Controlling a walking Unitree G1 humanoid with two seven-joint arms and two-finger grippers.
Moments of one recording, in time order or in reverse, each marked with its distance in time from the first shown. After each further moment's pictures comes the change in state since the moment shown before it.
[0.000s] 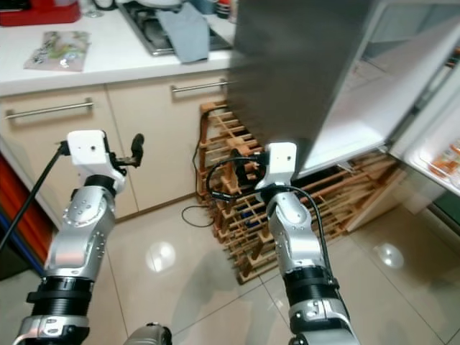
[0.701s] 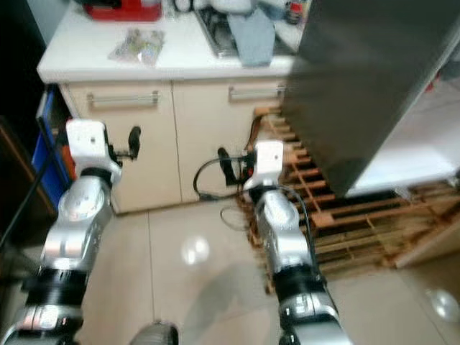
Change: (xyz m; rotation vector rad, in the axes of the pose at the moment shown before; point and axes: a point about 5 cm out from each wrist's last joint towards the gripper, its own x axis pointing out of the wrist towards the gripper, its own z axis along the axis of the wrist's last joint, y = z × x) left arm 0.007 -0.003 0.014 0.093 -0.057 -0.038; right arm 0.008 0.031 -0.005 -0.029 -0.029 0.113
